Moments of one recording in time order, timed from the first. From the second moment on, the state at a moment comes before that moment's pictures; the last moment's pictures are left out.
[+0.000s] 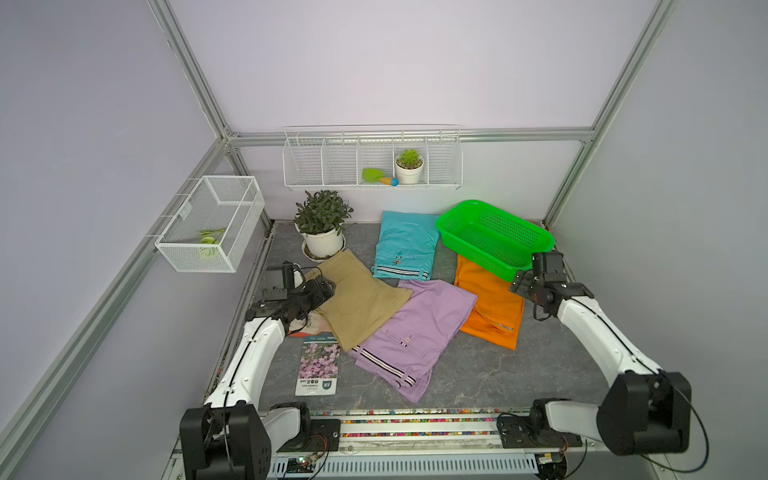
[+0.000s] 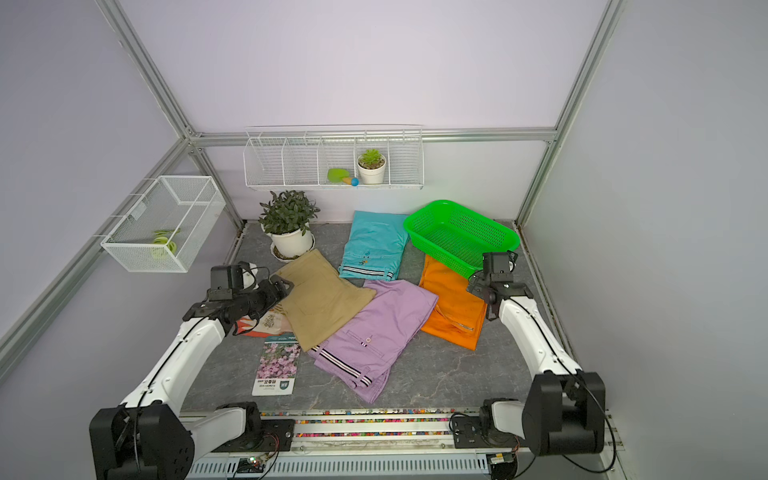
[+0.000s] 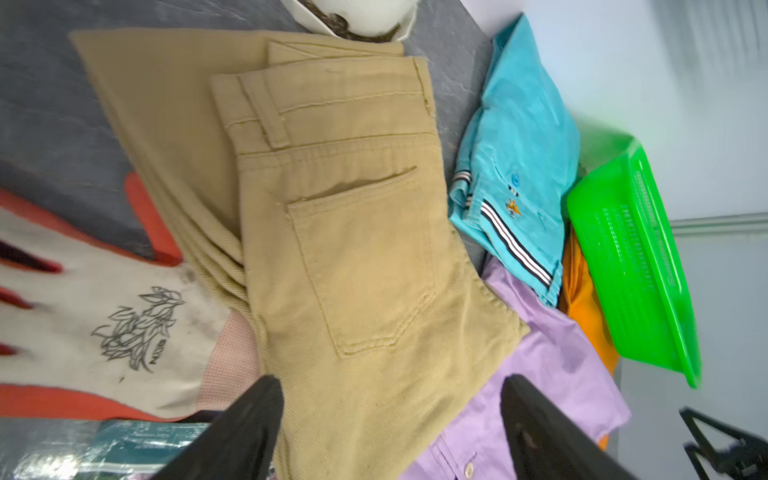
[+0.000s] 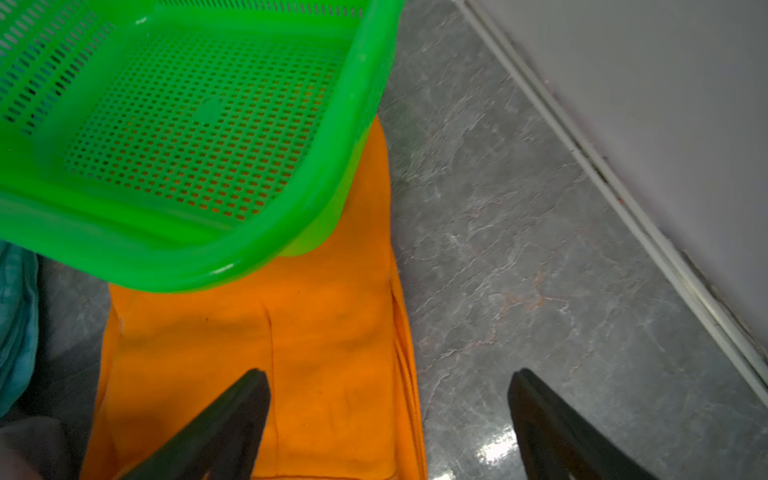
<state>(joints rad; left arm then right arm) 0.00 1.17 0.85 -0.50 0.39 -0.57 0.03 1.34 0.99 -0.61 0.25 0.47</state>
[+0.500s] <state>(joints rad) 0.00 1.06 0.85 -0.59 0.44 -0.46 -0.10 1.57 1.32 -0.73 -0.02 0.56</state>
